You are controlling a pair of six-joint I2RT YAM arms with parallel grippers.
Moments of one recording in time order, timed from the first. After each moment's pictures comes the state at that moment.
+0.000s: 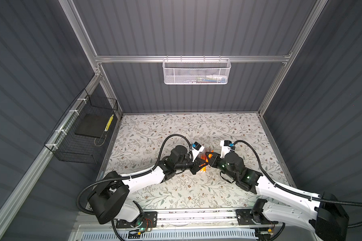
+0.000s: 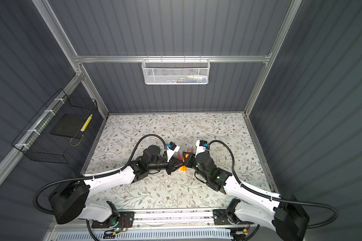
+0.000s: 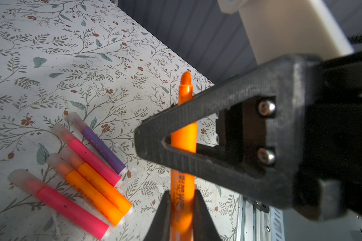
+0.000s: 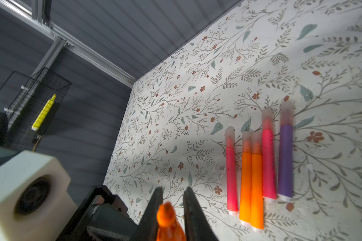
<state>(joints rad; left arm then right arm) -0.86 1.43 0.74 0.28 0.48 -0.28 0.83 1.04 0.55 0.14 0.20 0.90</state>
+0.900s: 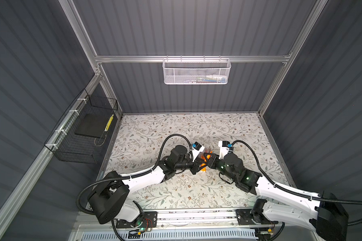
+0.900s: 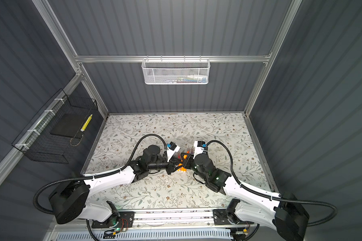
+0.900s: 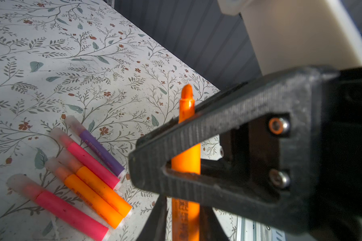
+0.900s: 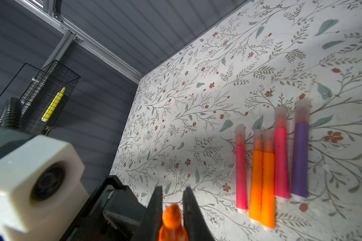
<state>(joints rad) -0.86 1.43 0.74 0.29 0.49 -0.27 0.87 1.04 0.55 0.16 0.20 0.90</state>
